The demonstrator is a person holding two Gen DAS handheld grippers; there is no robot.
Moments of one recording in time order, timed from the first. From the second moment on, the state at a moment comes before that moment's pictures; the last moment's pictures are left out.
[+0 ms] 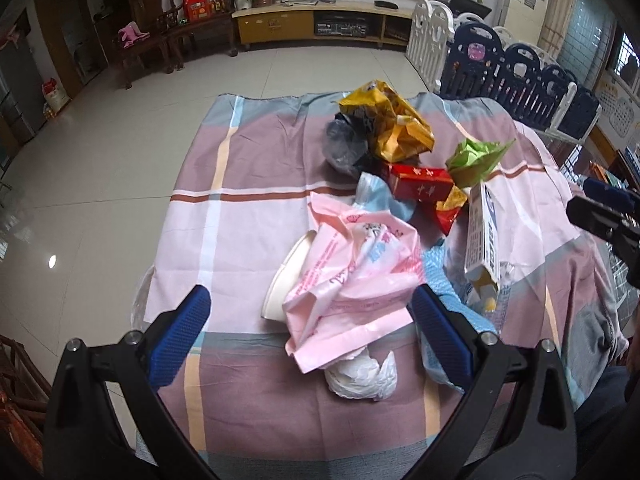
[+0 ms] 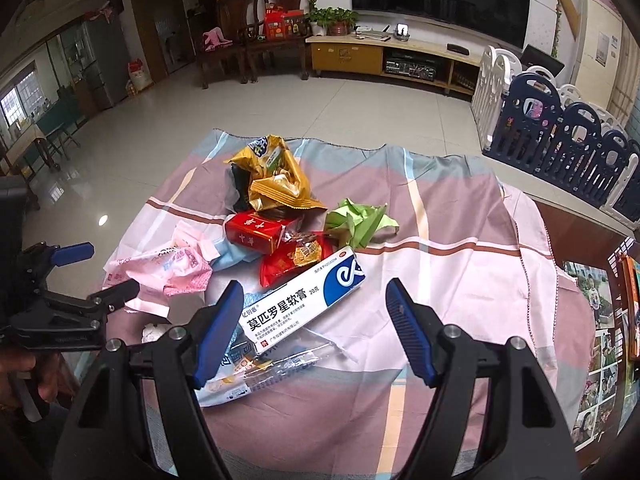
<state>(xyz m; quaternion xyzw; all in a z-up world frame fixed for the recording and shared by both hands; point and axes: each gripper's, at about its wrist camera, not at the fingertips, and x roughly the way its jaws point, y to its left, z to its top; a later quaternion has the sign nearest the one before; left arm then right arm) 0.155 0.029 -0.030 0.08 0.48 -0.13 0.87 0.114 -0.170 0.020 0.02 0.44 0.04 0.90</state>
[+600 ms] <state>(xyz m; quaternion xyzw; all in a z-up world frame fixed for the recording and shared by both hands) 0.154 0.032 -0.004 0.07 0.41 -0.15 0.90 0.124 -0.170 -0.001 0.02 0.47 0.04 0.88</state>
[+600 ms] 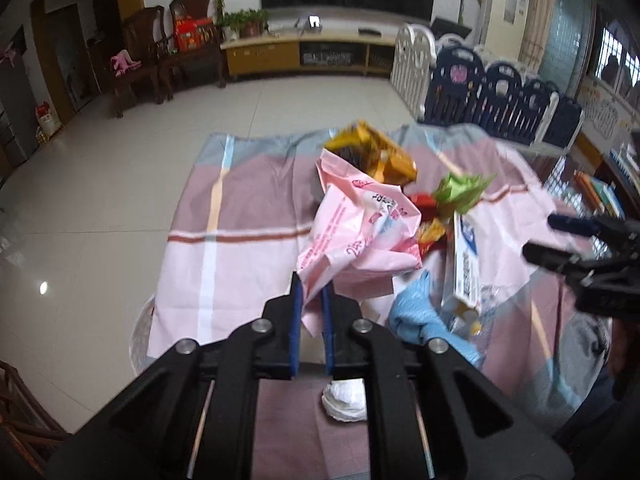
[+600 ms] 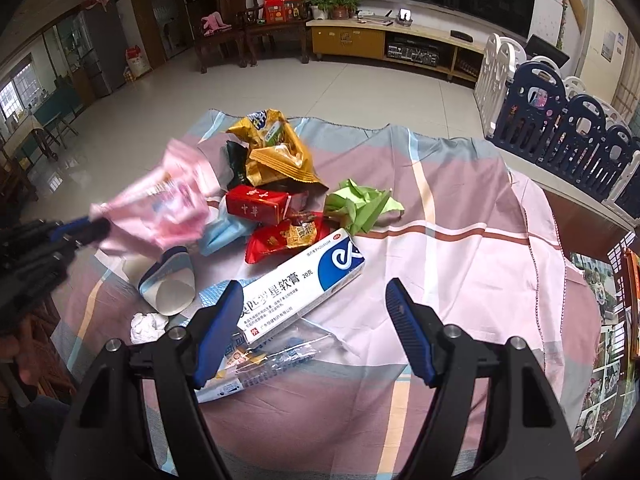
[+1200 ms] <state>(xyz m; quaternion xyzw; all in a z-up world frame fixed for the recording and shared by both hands) 0.129 0.083 0.060 -0.01 0.27 -0.10 0.96 0.179 -0.176 -0.073 0.21 0.56 0.01 0.80</state>
